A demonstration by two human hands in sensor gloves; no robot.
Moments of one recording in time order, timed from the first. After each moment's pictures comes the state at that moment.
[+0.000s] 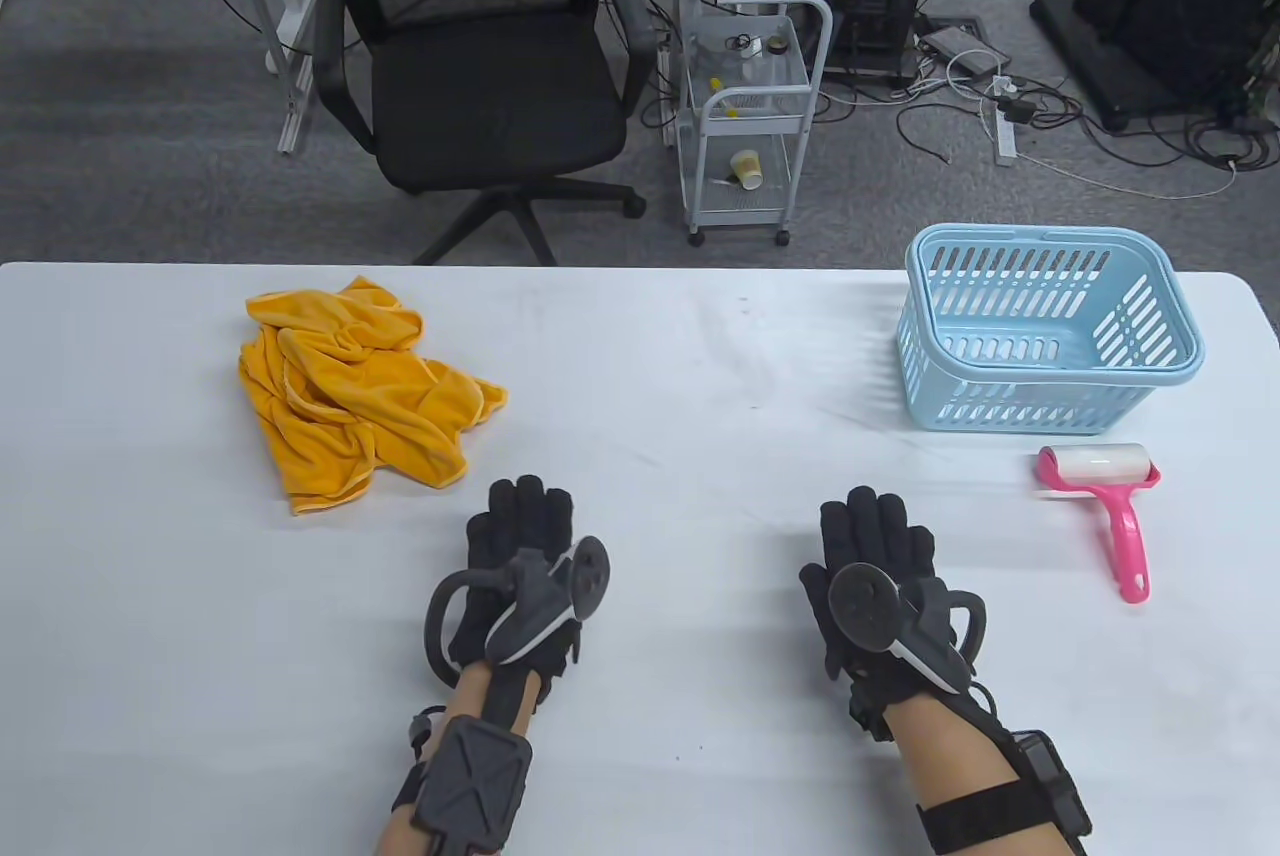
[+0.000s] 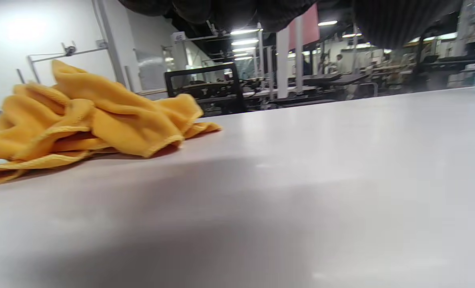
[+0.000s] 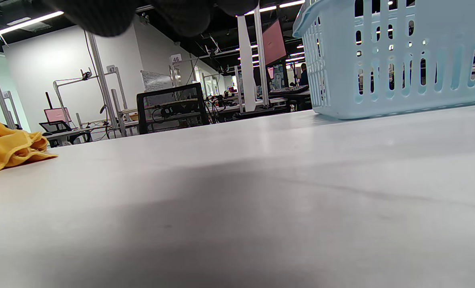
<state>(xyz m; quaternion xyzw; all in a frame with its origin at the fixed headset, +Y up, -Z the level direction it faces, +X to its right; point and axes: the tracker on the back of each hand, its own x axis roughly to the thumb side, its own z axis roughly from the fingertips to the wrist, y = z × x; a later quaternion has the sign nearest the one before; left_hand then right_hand) -0.133 -0.749 -0.299 -0.05 0.02 -0.07 1.00 0.199 -0.758 -0.274 0.06 -0.05 0.99 0.08</state>
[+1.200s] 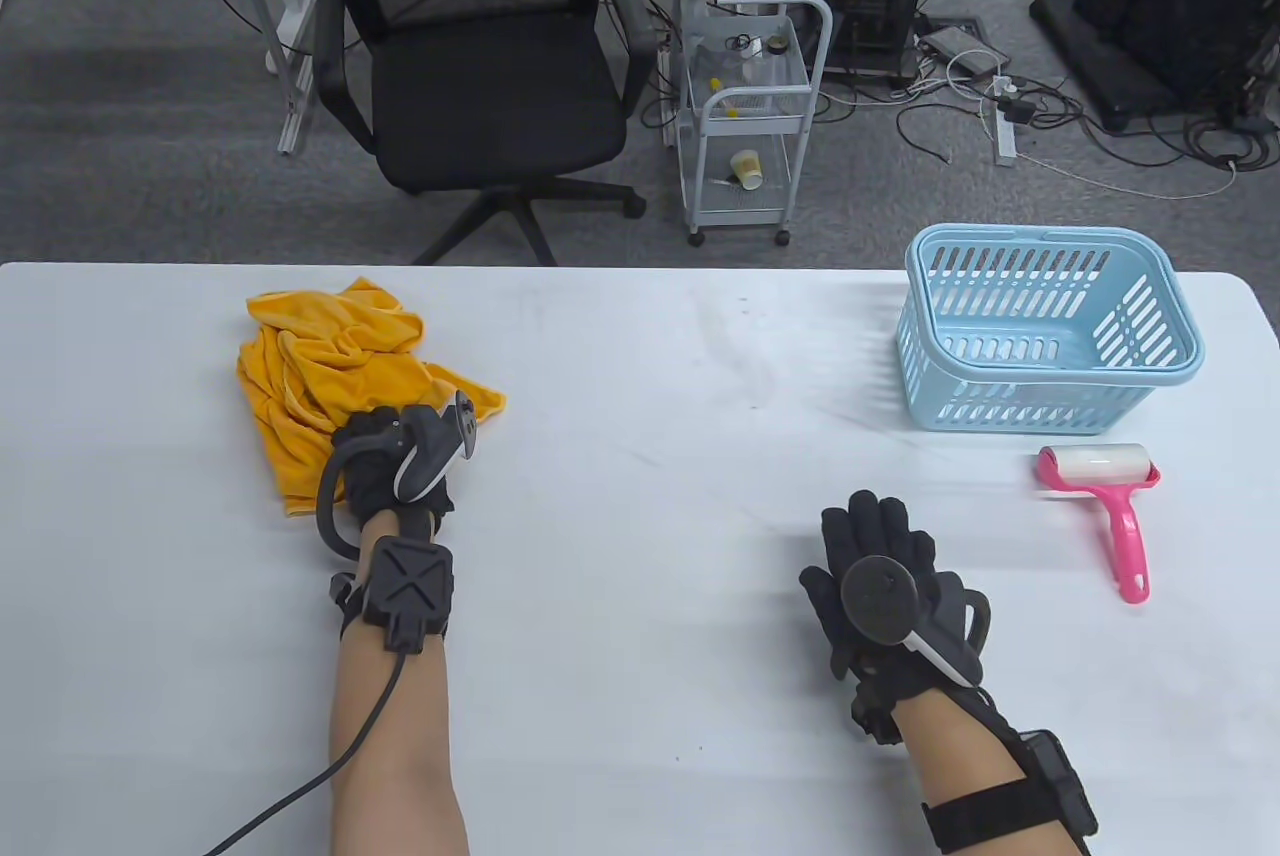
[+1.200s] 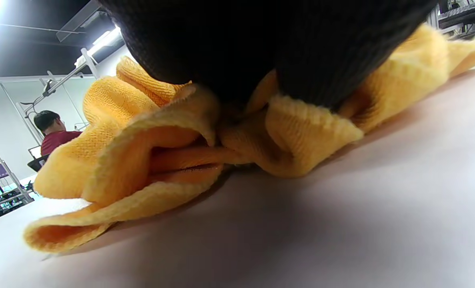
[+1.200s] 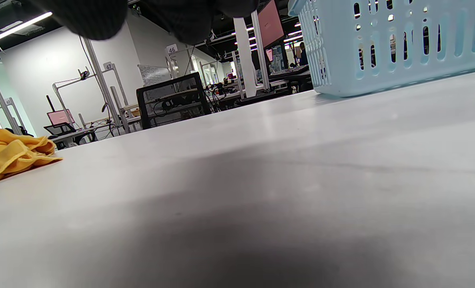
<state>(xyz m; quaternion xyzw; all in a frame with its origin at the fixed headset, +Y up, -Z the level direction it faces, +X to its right) -0.244 -0.771 -0.424 -0.06 0.18 -0.16 0.97 0.207 -0.765 -0.279 0.06 -0.02 0.99 0.12</state>
